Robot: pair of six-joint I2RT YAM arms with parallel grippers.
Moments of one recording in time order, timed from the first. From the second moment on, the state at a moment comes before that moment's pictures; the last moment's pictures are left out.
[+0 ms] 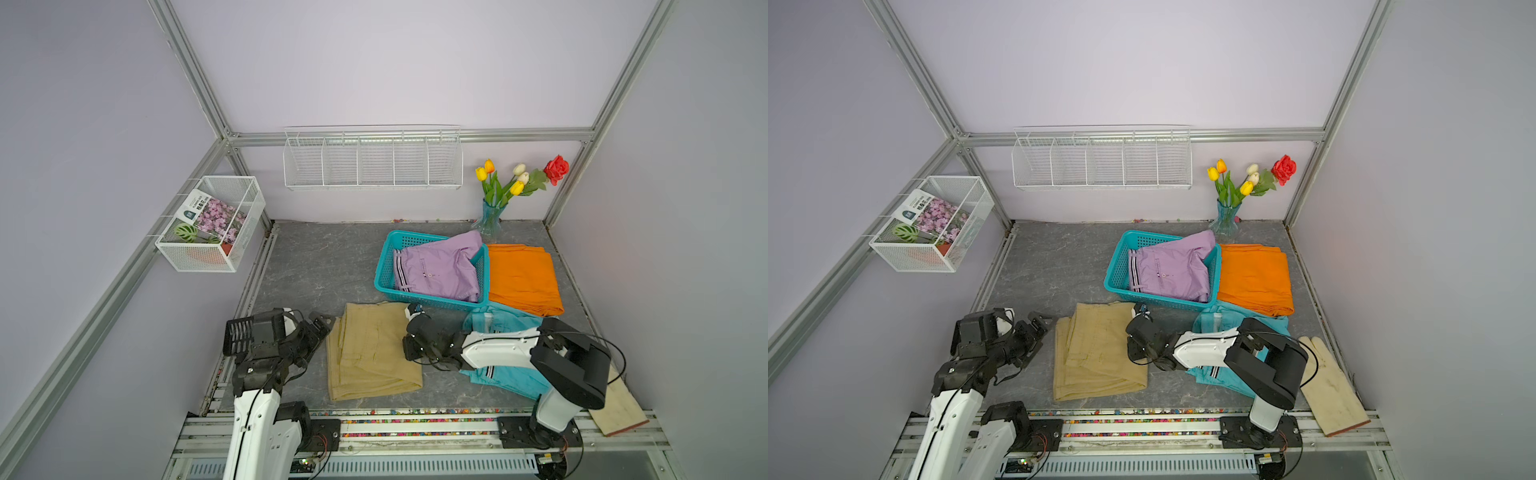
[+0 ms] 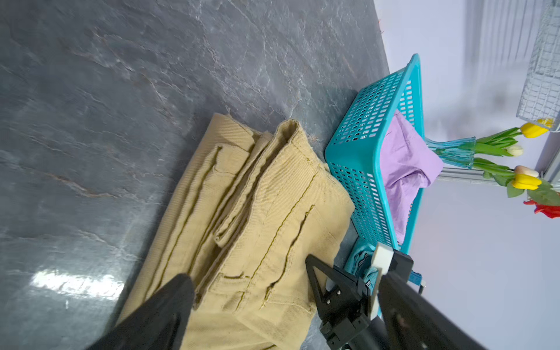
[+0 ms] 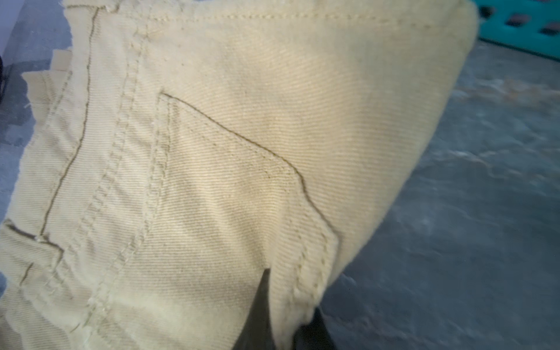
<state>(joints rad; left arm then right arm) 0.06 0.66 0.54 -0.71 0.52 -0.84 1.01 1.70 0.77 0.04 0.13 0.67</state>
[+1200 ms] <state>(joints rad) -0.10 1.01 0.27 -0.16 0.56 -0.85 1.07 1.71 0.82 -0.04 0.21 0.66</state>
